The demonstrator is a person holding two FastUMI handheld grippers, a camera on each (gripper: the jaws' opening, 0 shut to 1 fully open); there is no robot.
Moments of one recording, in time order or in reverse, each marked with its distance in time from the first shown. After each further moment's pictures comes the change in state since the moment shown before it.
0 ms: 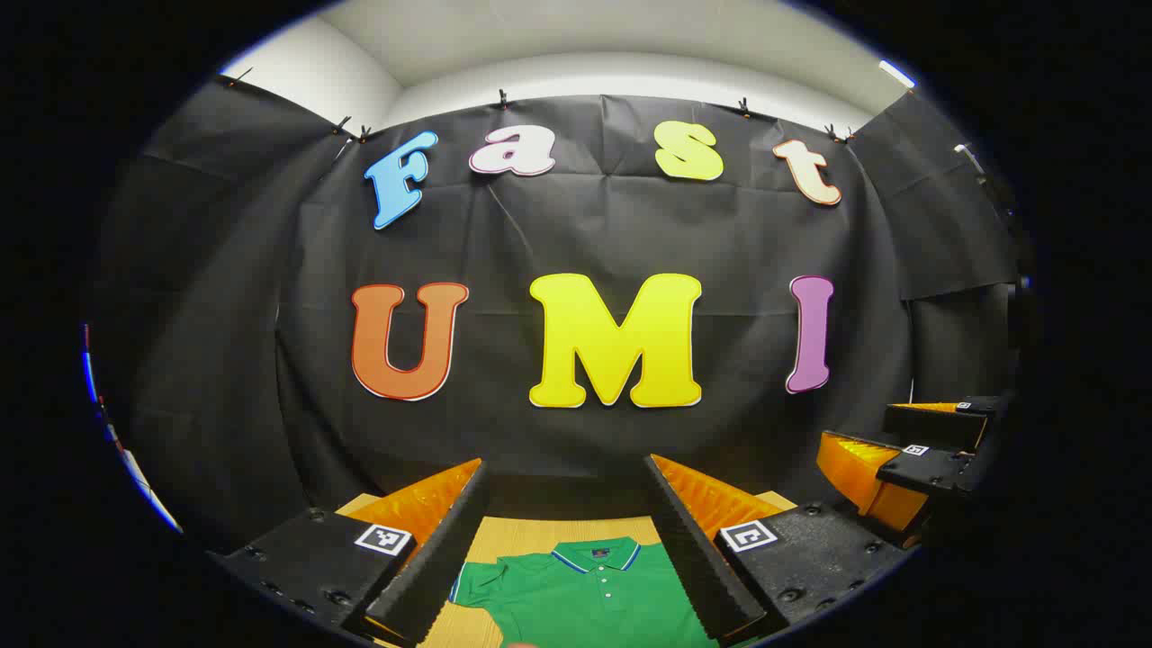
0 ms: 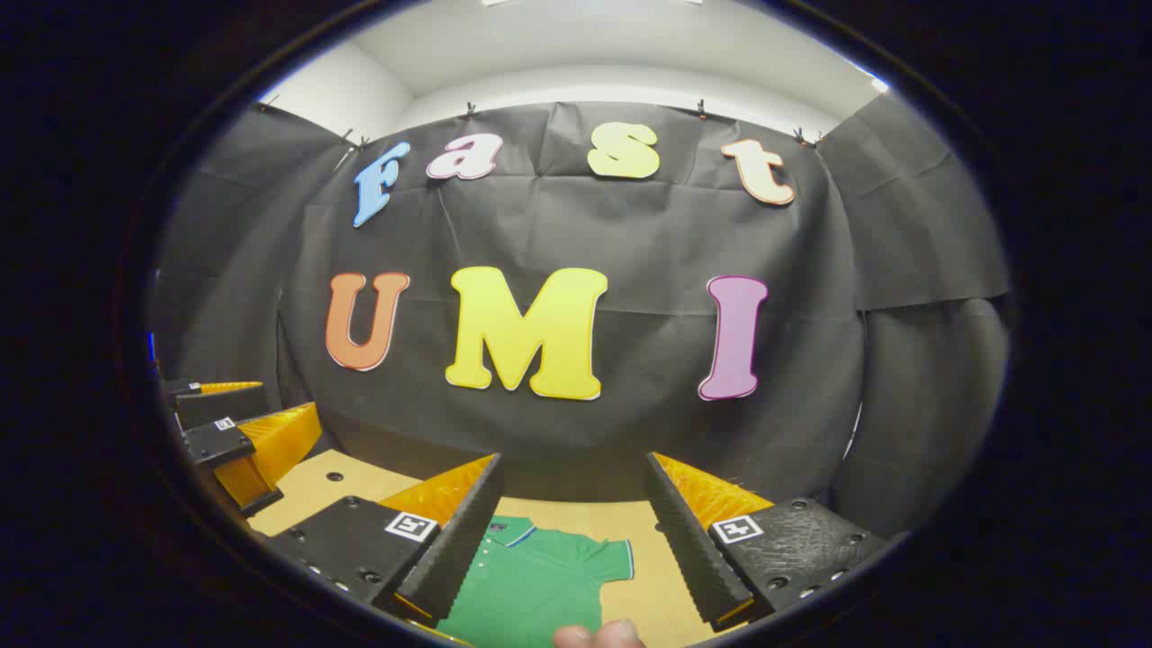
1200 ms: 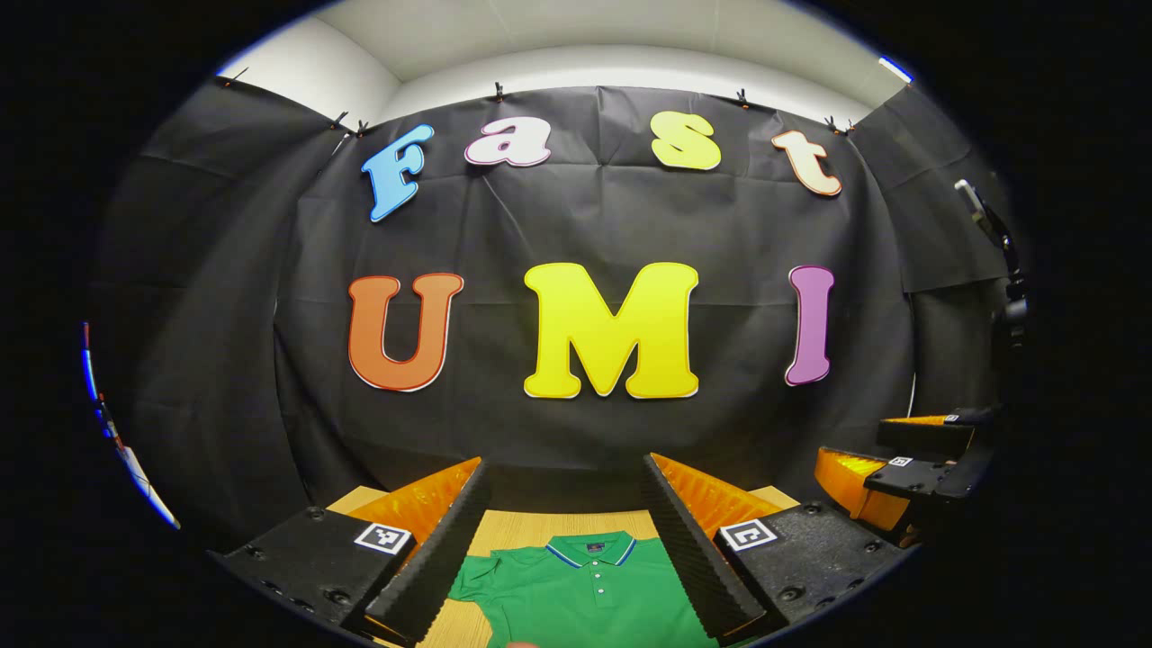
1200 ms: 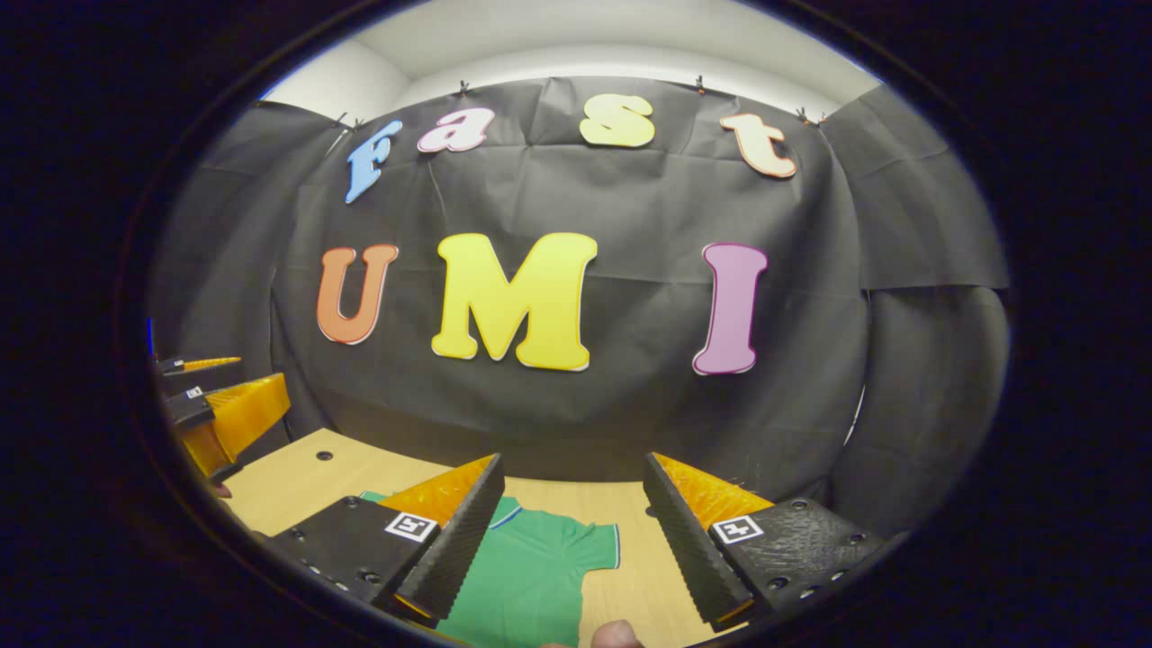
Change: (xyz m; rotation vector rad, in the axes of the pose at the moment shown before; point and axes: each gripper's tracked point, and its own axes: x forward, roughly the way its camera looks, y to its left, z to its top) left arm 0.006 -0.015 -0.009 0.000 0.027 0.014; right arm 0.029 -0.039 -0.047 -0.004 0.135 -0.001
